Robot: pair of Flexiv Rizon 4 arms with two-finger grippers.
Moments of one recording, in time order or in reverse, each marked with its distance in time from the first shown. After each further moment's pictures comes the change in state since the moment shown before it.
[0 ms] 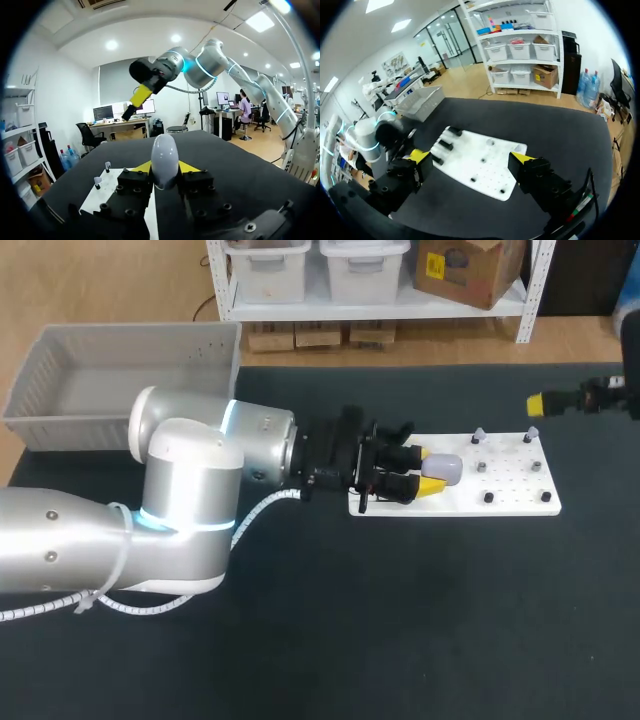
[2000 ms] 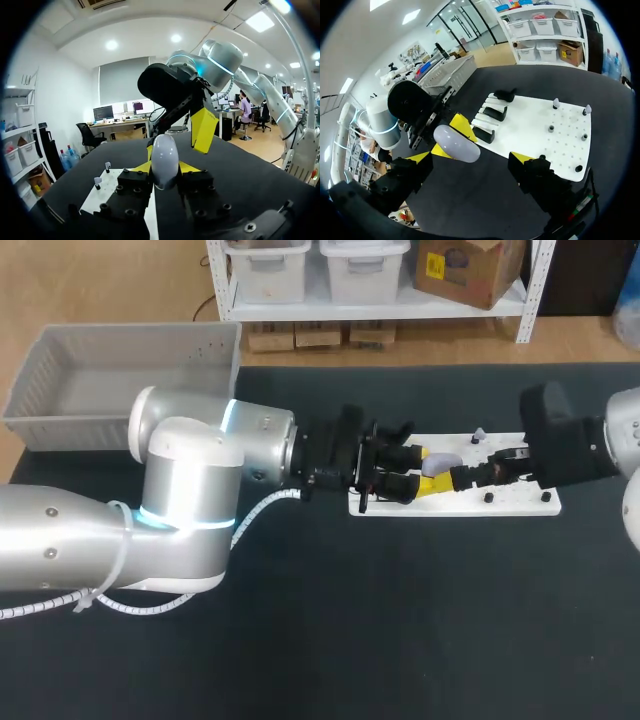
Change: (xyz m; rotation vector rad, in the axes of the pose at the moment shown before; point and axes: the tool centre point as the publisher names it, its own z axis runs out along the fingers) left arm 0.000 0.000 0.000 -0.001 0.000 0.000; right arm 0.071 0.101 0.067 -0.216 0.151 0.062
